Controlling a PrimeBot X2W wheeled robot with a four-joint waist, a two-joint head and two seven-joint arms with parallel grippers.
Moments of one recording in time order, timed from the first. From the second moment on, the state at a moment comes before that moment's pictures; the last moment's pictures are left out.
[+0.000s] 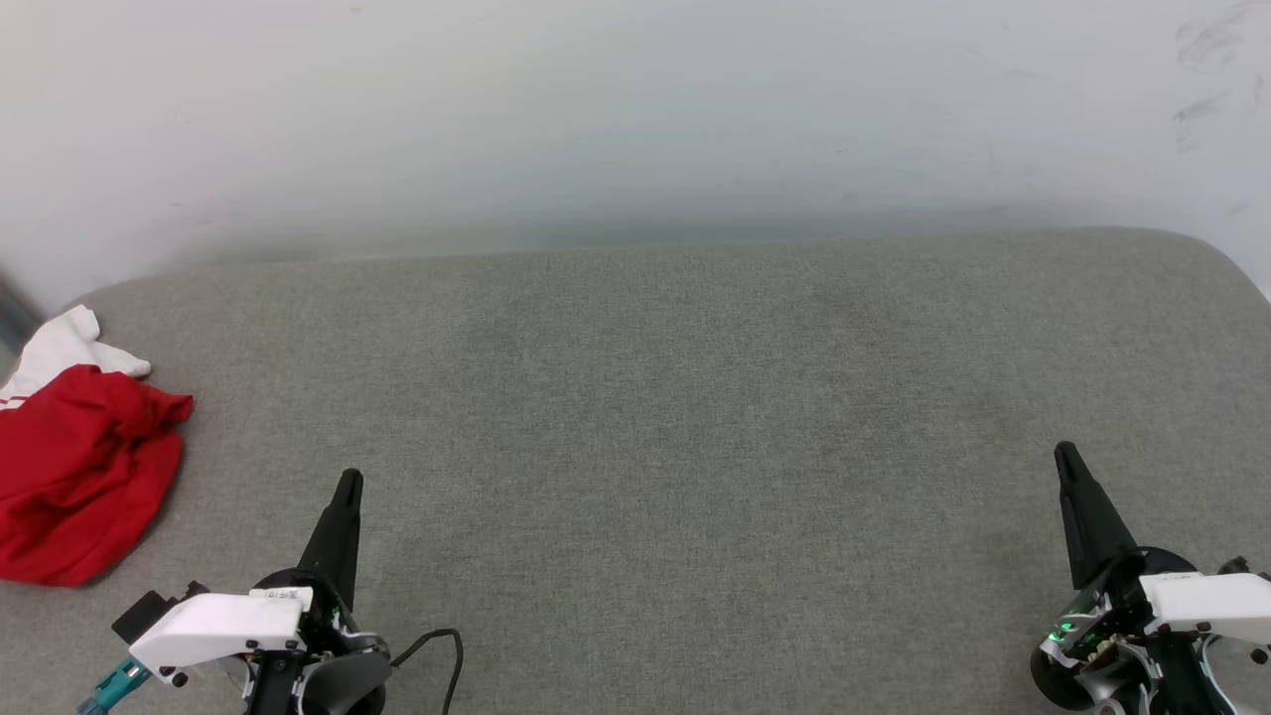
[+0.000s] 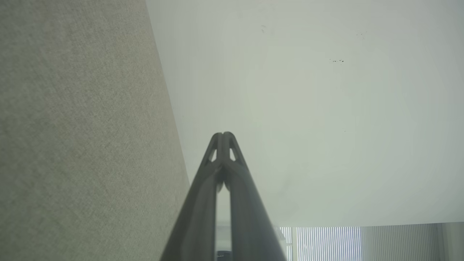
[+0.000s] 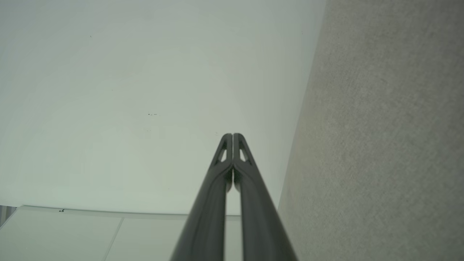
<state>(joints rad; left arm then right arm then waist) -0.11 0.05 0.11 0.25 -1.61 -0.13 0.11 -0.10 -0.05 -0.11 0.25 1.62 0.13 0.11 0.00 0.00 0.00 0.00</state>
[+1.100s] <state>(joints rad) -0.06 0.05 0.10 0.26 -1.59 -0.13 0.07 -0.06 -0.05 -0.10 0.27 1.58 0.13 0.08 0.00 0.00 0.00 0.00</state>
